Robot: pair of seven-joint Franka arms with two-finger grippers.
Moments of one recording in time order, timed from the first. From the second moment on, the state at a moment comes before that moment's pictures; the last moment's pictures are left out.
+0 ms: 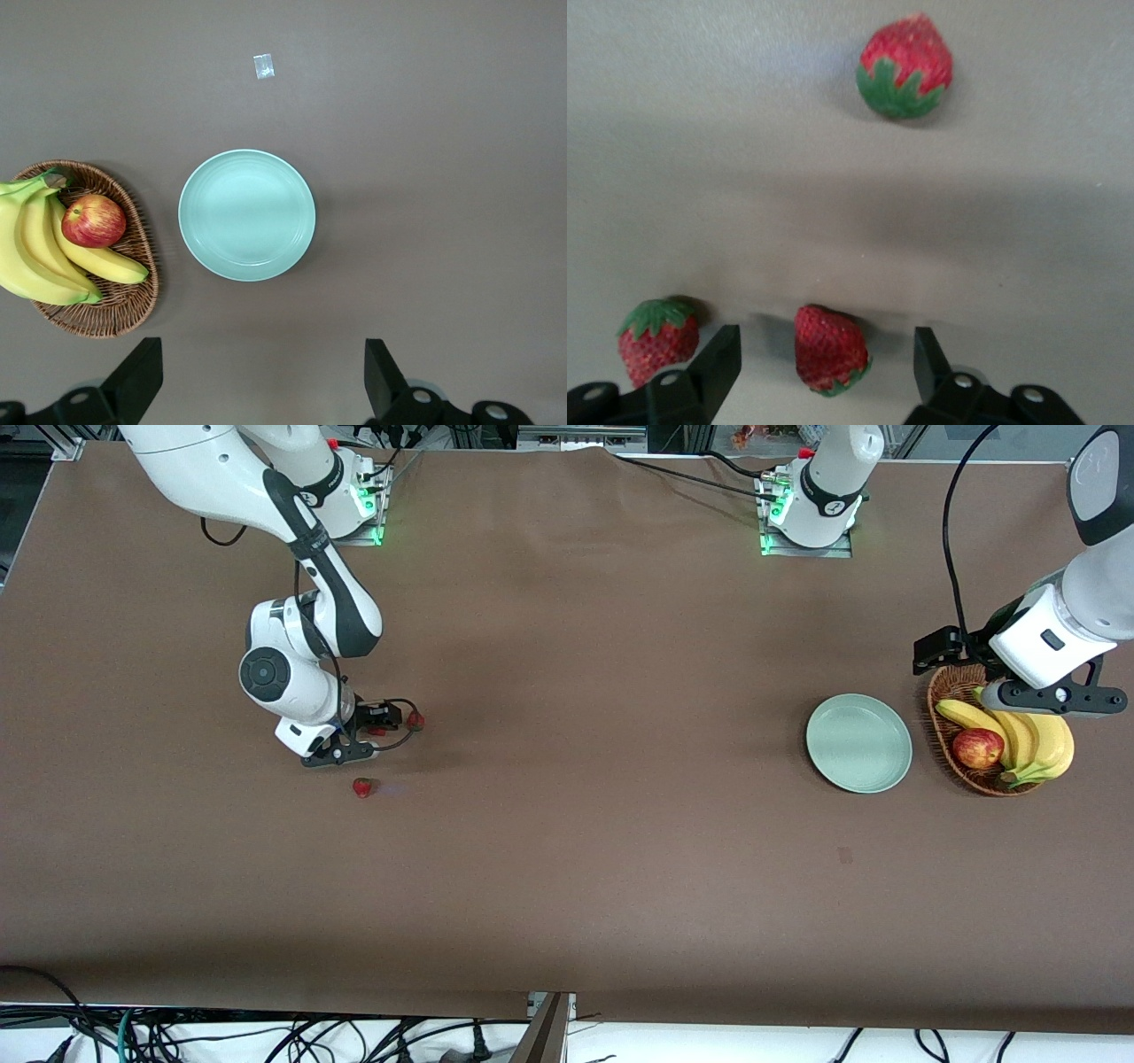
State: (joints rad) left arm -0.07 0.07 0.03 -1.66 -0.01 1.59 0.02; right arm 0.24 0.44 0.03 -2.17 0.12 2.50 0.00
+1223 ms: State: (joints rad) left arm -0.07 0.07 0.03 -1.66 -0.01 1.59 0.02; right arm 0.28 0.41 0.23 -1.87 0.12 2.22 0.47
